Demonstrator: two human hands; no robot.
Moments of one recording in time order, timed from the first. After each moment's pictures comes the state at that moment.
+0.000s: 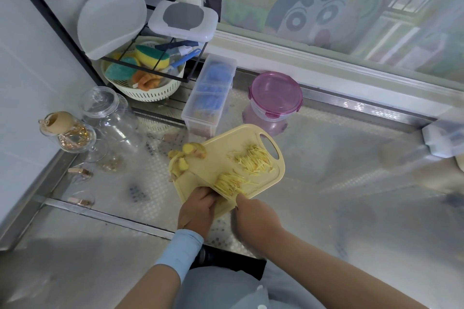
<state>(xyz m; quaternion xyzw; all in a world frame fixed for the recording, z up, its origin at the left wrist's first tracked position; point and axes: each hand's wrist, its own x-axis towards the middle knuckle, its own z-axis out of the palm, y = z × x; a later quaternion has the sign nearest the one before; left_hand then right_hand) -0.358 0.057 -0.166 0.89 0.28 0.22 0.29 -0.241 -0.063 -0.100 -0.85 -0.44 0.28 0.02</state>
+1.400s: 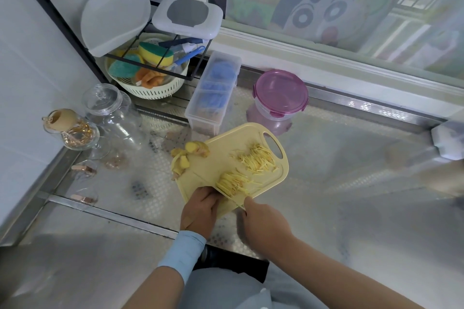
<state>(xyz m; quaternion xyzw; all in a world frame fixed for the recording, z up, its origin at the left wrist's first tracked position) -0.358 0.054 -0.165 0.88 0.29 0.26 0.26 -0.240 -0.076 -0.098 -0.86 -0.43 0.28 0.02</state>
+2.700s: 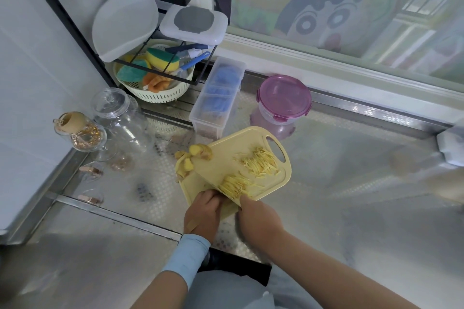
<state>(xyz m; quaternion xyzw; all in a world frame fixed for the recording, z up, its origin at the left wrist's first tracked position) -0.359 0.052 -0.164 0.90 0.30 0.22 0.24 -0.240 -0.051 -0.100 -0.85 -0.43 0.31 0.01</state>
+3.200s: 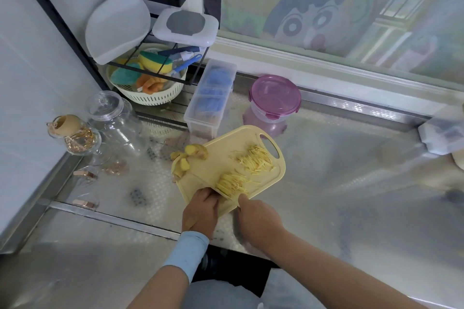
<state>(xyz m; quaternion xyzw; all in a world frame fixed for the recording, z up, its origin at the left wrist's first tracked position) -0.361 0.054 -0.163 0.90 0.29 0.22 0.24 -0.251 -0.060 -0.089 -0.86 -0.42 0.28 -0.01</state>
